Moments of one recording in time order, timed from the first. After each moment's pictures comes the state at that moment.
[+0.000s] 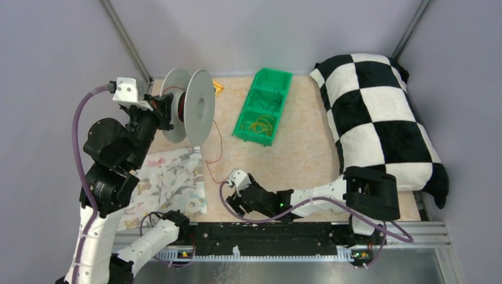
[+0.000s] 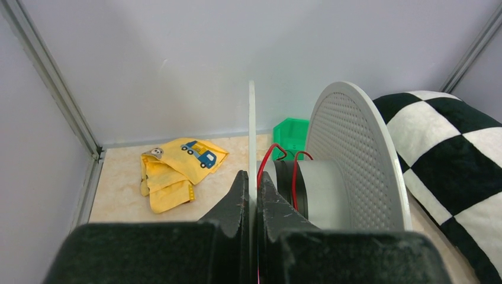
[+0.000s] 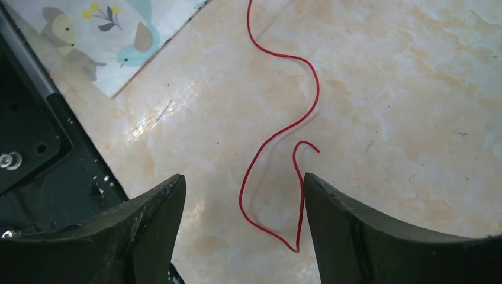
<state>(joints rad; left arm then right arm) -0.42 0.81 1.46 -0.55 -0.20 -0.08 1.41 1.66 0.78 0.30 0.38 0.26</state>
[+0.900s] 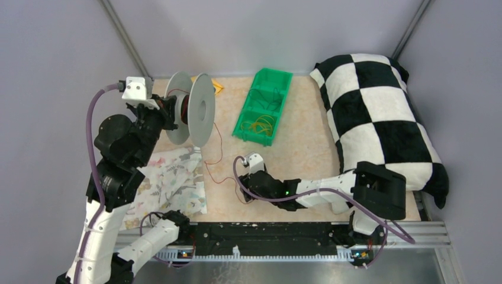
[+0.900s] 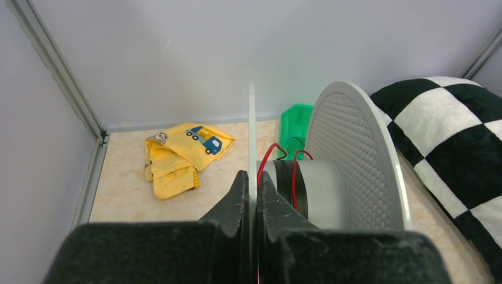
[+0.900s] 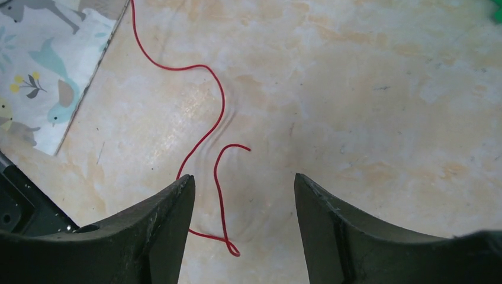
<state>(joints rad) -0.42 0.81 1.41 -0.55 -0.23 -0.08 1.29 1.60 0.77 0.20 0.44 0.48</state>
